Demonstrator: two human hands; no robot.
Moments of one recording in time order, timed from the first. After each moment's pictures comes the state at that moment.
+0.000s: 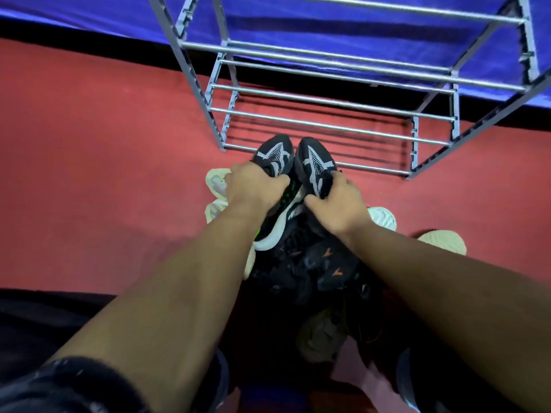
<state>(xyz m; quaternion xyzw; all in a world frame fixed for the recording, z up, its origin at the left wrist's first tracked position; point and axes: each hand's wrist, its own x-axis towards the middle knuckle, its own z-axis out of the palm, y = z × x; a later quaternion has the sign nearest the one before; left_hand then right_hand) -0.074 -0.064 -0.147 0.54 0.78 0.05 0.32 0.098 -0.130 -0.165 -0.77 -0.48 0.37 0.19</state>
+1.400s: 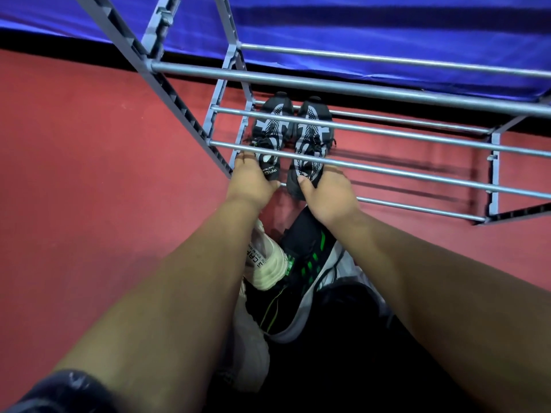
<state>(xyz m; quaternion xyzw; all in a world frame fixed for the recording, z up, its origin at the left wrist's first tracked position) -0.112 0.105 -0.271 0.59 0.75 0.05 0.30 0.059 0.058 -0.275 -0.75 -0.56 0.32 0.14</state>
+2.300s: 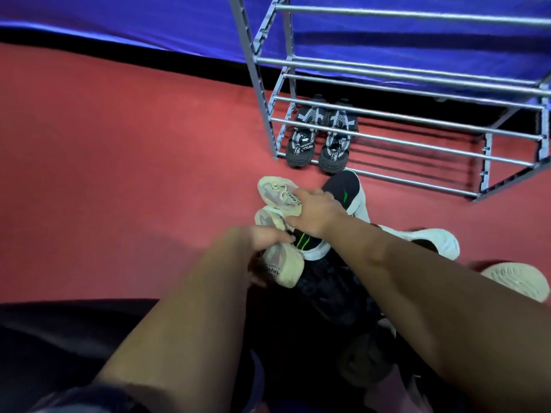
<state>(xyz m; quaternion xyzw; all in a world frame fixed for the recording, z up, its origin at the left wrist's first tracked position) -0.190 -0.124 -0.163 0.26 0.71 -0.12 0.64 -0.024 -0.078 -0.190 -0.62 -0.70 0.35 -0.06</state>
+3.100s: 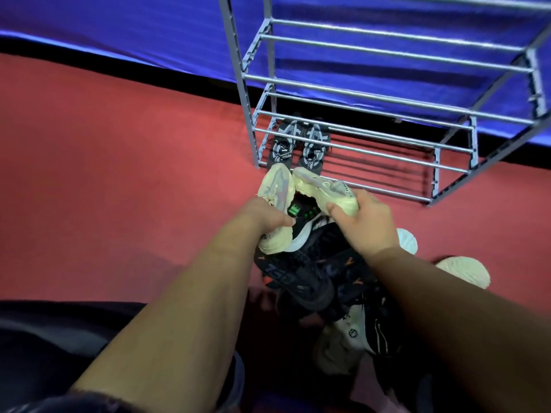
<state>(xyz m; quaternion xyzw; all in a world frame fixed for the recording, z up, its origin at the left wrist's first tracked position) -0.146 -0.112 -0.115 0.45 0.74 -0.01 0.50 0.091 -0.164 -0.145 -0.73 -0.59 0.24 0.24</state>
